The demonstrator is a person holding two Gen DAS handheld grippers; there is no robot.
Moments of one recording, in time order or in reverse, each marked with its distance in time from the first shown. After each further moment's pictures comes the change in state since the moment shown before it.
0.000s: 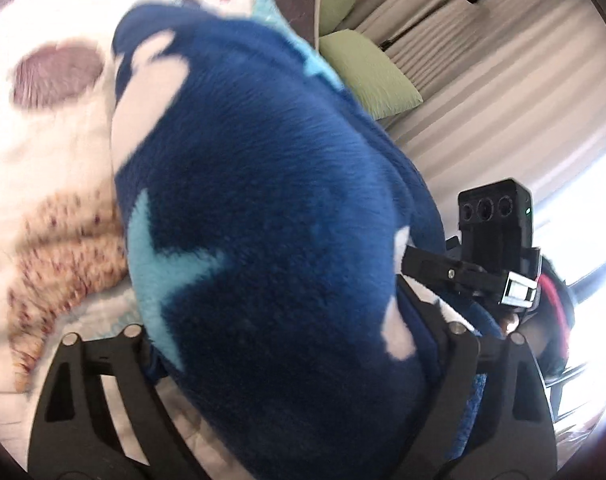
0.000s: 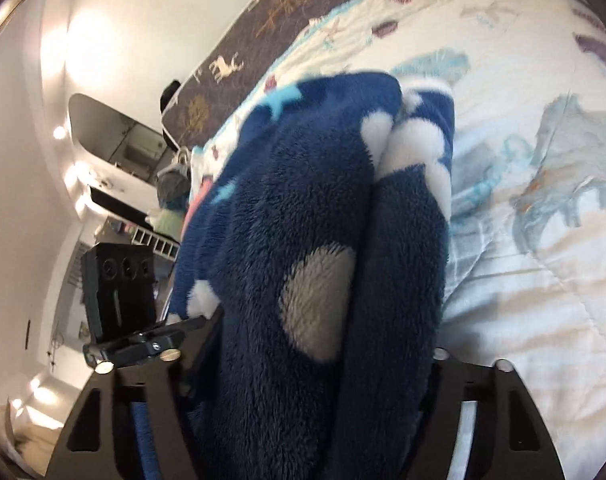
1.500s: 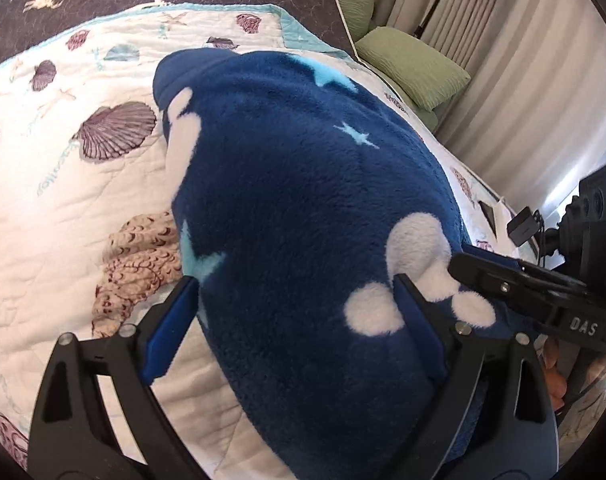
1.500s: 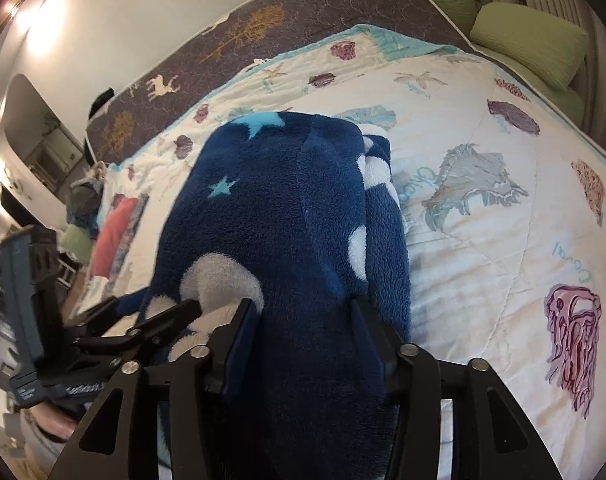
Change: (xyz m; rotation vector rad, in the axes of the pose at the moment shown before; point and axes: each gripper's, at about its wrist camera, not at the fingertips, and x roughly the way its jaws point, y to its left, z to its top) left arm -0.014 -0.022 -0.007 0.125 -0.040 0.345; right arm -0.021 0.063 -0.050 -0.040 -0.153 -0.424
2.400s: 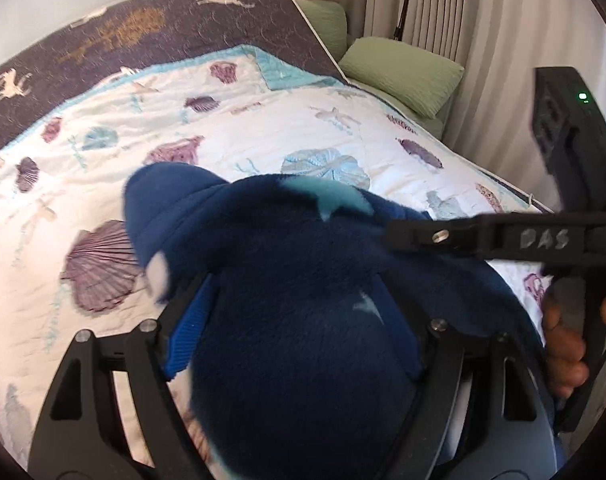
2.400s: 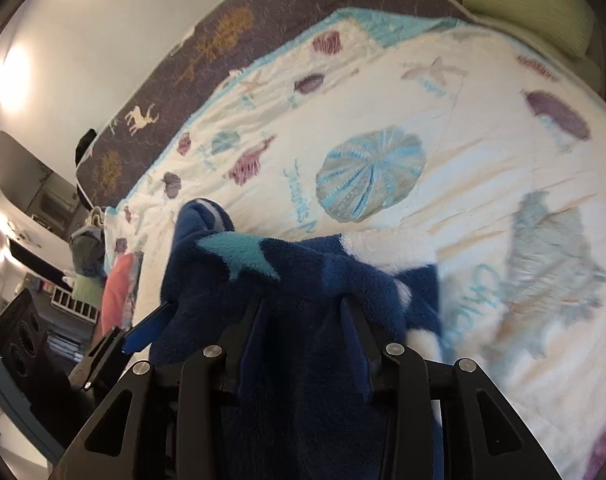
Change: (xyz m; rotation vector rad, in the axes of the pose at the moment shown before) left arm 0.027 -0.017 0.078 0.228 -0.111 0.098; right arm 0.072 -0.021 0.101 0.151 0.008 0.051
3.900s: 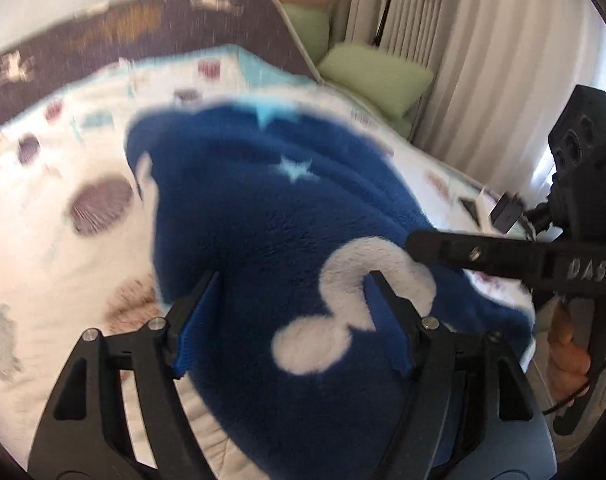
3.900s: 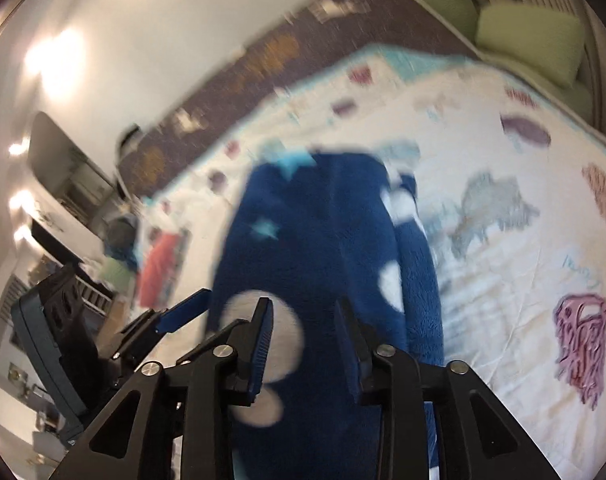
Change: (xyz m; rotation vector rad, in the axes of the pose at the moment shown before) left arm -0.050 -0.039 -0.055 -0.046 0.012 -0.087; right arm -0.103 0.023 -0.092 -0.082 -0.043 0.048
